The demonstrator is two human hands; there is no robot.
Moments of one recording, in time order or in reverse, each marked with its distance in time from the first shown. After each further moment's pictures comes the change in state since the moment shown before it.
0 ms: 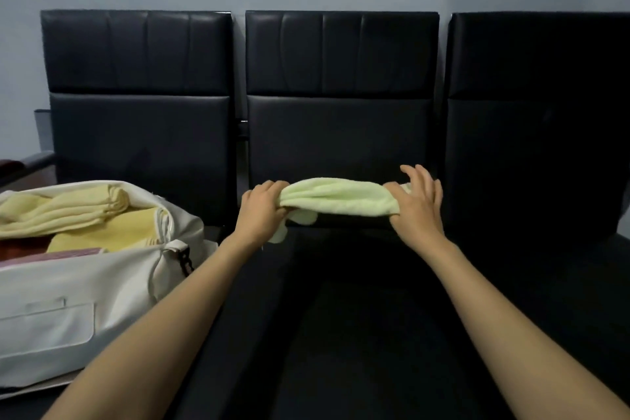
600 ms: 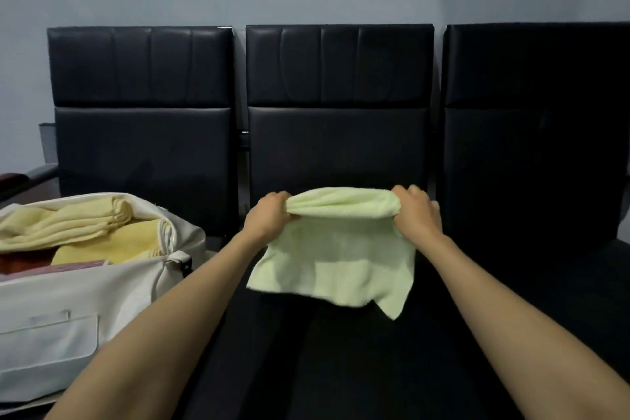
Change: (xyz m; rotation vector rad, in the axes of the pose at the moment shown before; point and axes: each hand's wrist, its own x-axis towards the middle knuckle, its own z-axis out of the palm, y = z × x) left_hand 0.016 0.014 -0.005 -0.021 -0.234 -0.208; right_hand 0.021 0.001 -0.003 -0.065 -0.160 0.158
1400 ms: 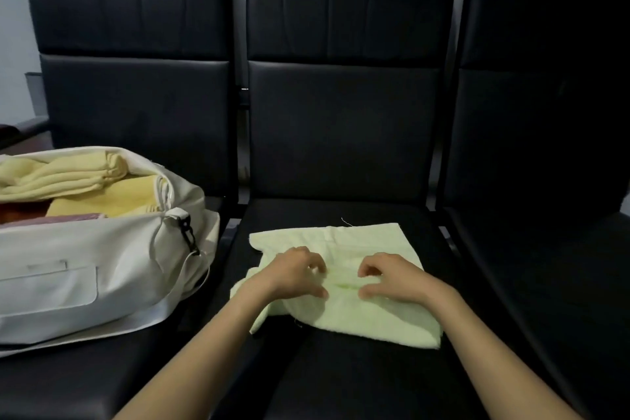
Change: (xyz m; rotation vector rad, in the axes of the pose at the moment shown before) left_hand -0.109 -0.003 0.077 0.086 -0.487 0.123; right_hand -0.112 0.007 0.065 0.296 -0.698 -0.207
